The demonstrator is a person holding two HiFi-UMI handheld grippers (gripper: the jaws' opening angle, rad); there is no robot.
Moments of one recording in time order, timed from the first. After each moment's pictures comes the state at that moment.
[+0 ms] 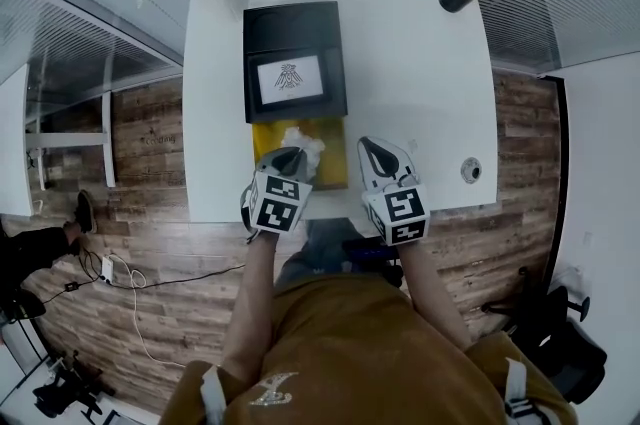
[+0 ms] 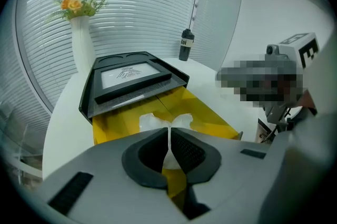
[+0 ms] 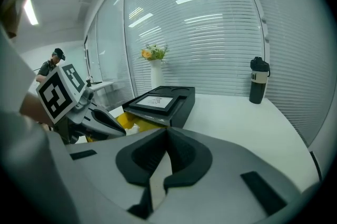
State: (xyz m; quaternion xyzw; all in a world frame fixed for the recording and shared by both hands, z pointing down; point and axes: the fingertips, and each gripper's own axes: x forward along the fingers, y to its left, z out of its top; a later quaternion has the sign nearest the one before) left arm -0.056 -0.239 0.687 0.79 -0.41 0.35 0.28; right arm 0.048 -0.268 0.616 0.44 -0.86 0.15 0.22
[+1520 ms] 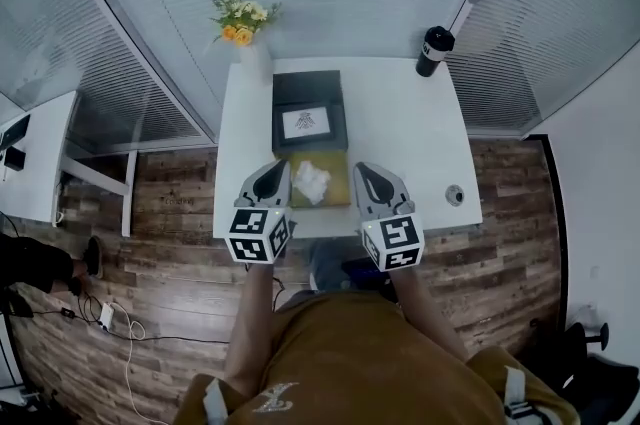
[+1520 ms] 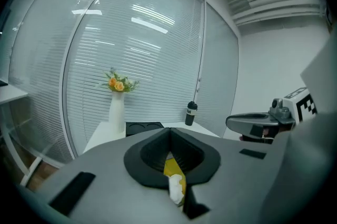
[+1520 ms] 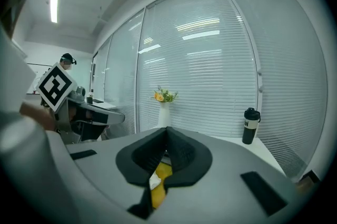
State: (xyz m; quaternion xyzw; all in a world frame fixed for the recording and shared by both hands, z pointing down) left arm -0.112 -0.211 0.482 0.82 -0.54 0.06 0.16; right arm 0.021 -0.203 0.461 0.48 -0.87 0.03 0.10
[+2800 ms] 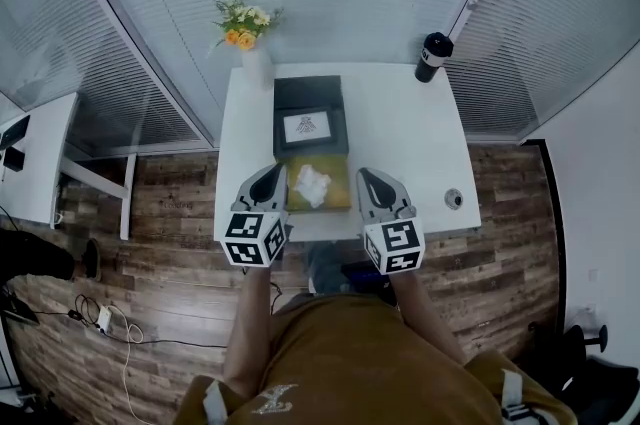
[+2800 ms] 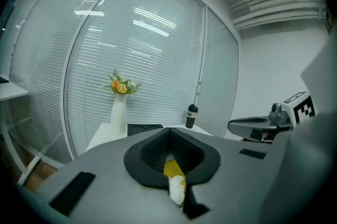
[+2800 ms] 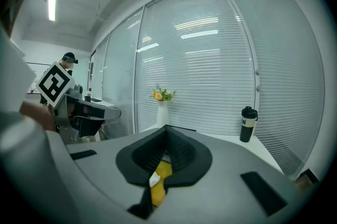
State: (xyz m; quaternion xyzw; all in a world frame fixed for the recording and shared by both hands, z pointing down) left arm -0.123 -0.206 0.476 0.82 -0.55 0.04 0.16; right arm 0.025 -0.199 0.463 0.49 -0.87 0.03 0.11
